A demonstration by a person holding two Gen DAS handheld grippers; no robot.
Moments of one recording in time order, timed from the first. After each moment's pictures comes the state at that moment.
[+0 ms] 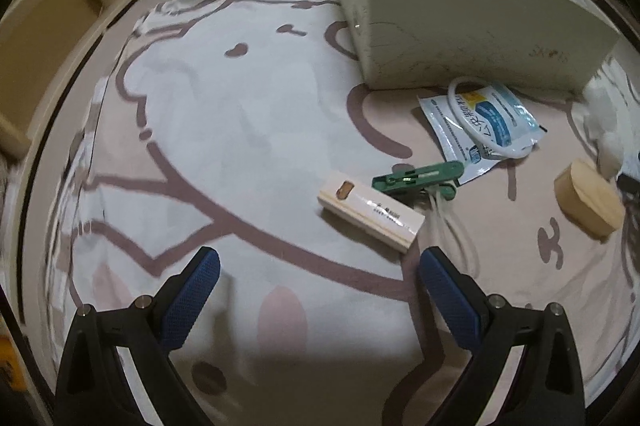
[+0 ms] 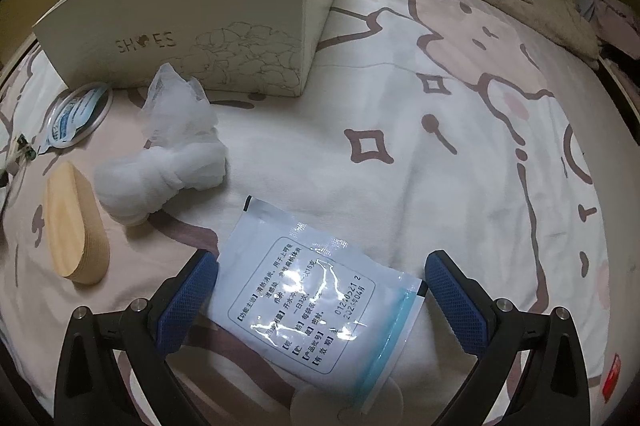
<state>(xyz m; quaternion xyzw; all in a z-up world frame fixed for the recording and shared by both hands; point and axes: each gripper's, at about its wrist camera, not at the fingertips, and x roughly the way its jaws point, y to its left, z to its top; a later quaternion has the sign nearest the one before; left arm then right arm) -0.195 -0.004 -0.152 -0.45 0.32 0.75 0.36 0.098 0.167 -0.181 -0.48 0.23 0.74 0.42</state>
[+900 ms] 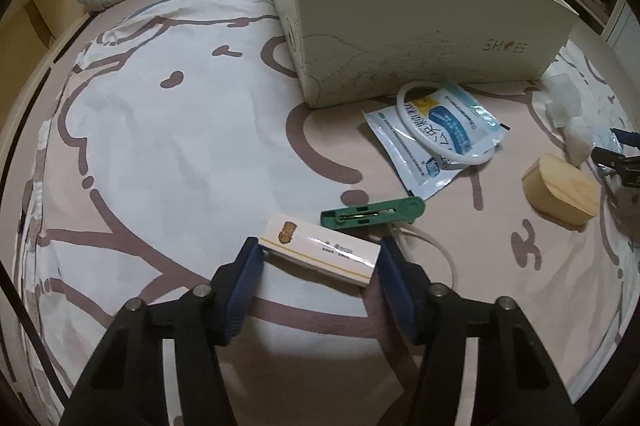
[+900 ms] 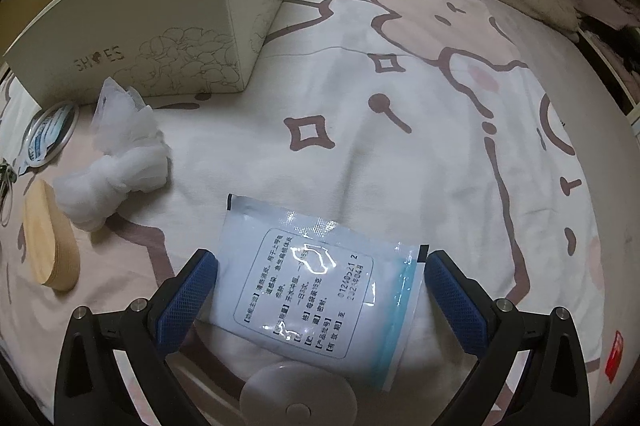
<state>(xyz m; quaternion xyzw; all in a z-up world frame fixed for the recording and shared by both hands) -0.196 0.015 -0.160 -0.44 0.31 0.71 0.45 0.120 0.180 -0.183 -0.48 0.25 0.71 0.45</state>
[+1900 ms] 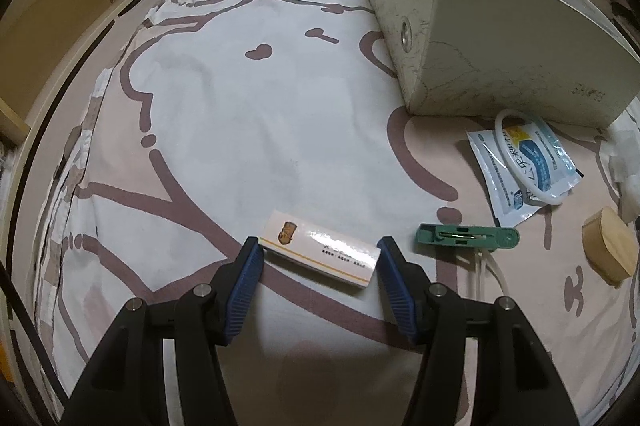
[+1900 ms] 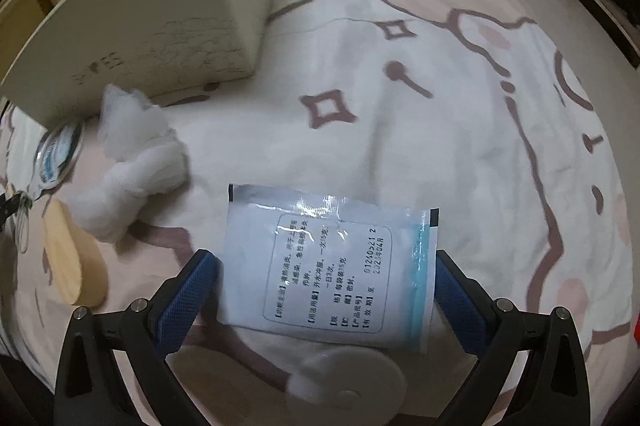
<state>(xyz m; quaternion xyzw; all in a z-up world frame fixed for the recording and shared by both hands) -0.227 0.004 -0.164 -0.46 0.28 0.77 0.34 0.107 0.183 -0.186 -0.47 0.33 0.69 0.43</state>
